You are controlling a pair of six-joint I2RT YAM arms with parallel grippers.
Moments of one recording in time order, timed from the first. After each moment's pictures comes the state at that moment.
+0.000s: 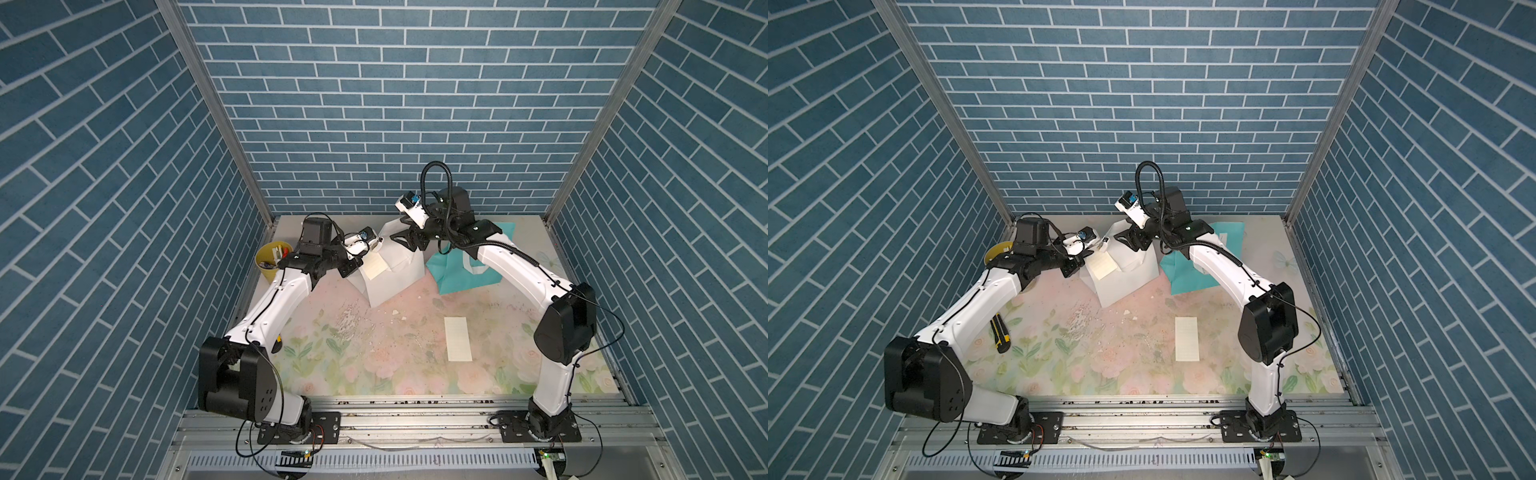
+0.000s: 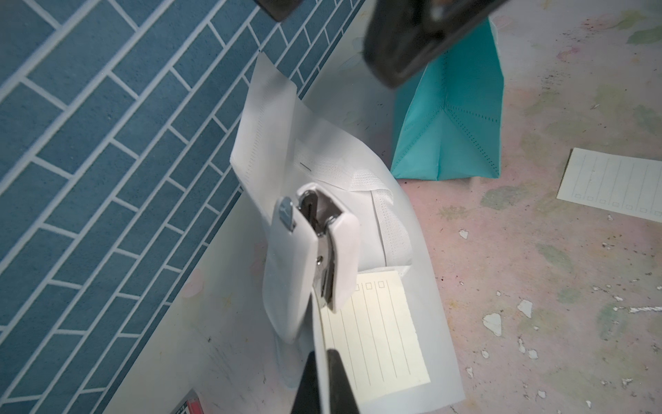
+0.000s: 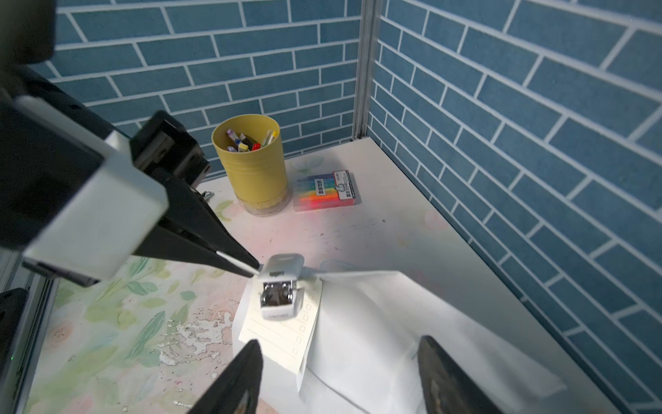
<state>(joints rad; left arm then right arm) -0.20 1.46 1.20 -0.39 0.45 0.77 0.64 1.87 1.73 -0.32 -0.50 -0.24</state>
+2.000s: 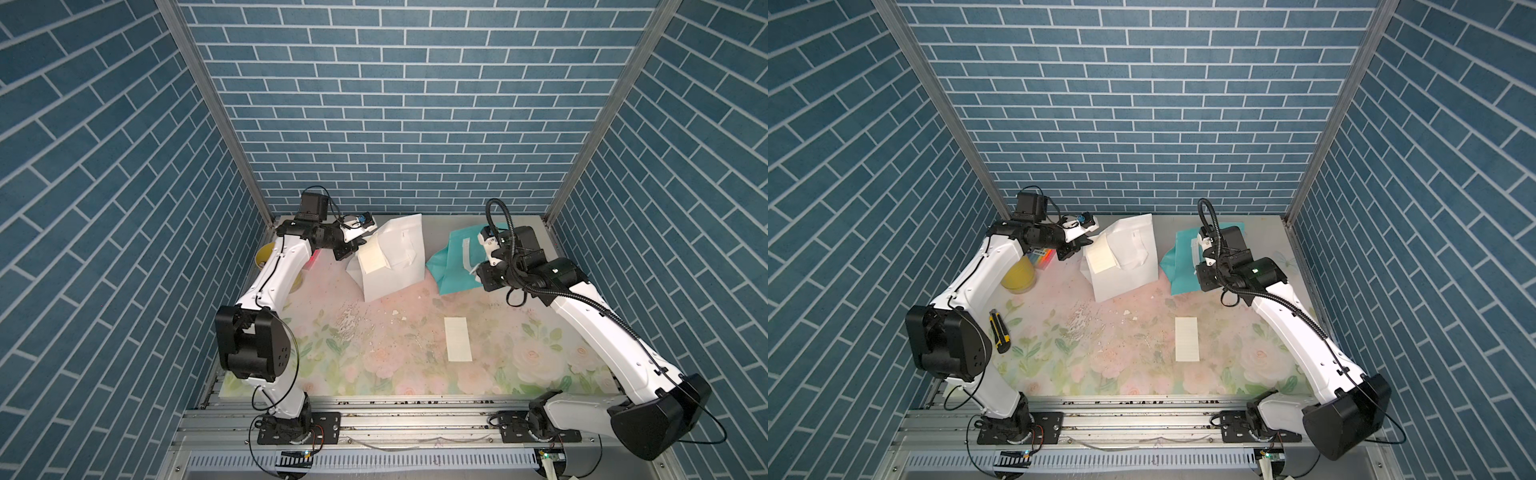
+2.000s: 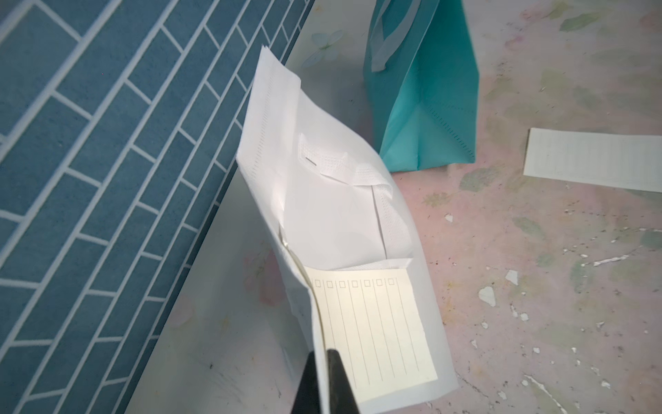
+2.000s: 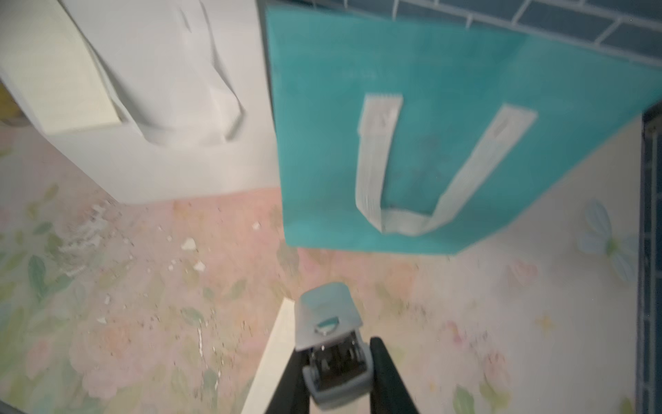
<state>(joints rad) -0.12 1.71 1.60 -0.74 0.55 1.00 0.48 1.25 1.30 -0.98 0.08 0.11</state>
